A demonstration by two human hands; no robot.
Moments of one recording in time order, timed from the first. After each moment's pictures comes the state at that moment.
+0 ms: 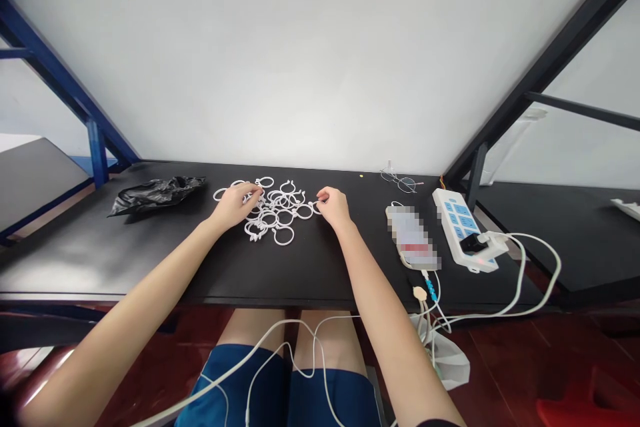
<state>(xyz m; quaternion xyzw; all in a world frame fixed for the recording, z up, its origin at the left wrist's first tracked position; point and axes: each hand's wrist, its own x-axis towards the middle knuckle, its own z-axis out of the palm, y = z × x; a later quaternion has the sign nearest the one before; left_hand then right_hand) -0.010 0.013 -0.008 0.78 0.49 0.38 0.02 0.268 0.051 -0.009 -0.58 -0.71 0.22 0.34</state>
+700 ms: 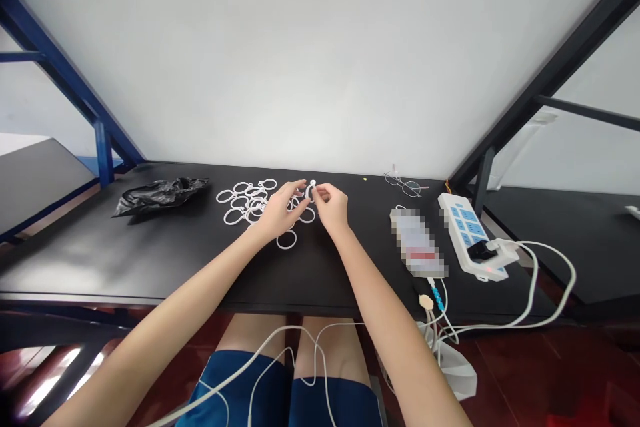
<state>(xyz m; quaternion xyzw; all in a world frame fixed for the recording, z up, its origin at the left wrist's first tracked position) 0.095 0.004 0.004 0.75 0.43 0.48 0.12 0.246 0.035 0.003 -0.48 -0.66 0.28 0.51</state>
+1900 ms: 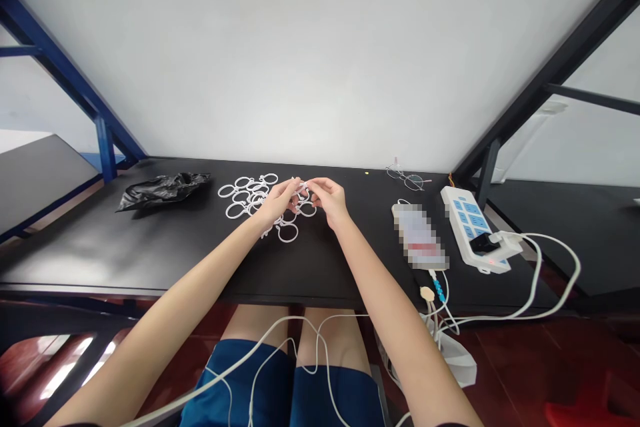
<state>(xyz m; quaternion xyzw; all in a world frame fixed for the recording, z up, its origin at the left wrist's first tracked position) 0.091 0.007 0.016 0.56 0.42 0.51 0.50 0.237 0.029 0.015 -0.41 -0.48 0.56 0.53</state>
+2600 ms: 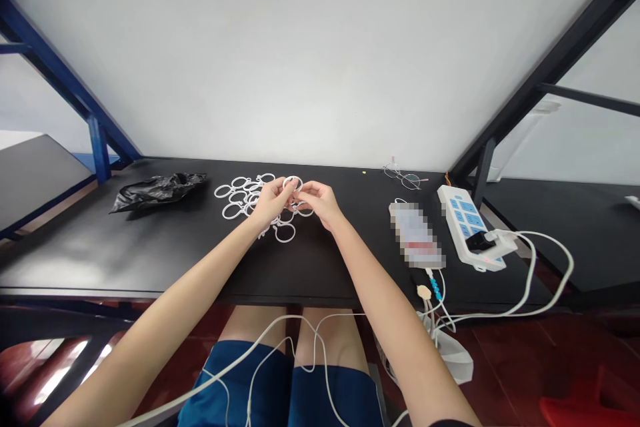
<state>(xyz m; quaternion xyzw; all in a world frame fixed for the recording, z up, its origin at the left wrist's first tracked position) 0.090 0.010 0.006 0.58 0.43 0.55 0.42 0.232 0.022 0.014 -0.35 -0.55 0.60 0.47</state>
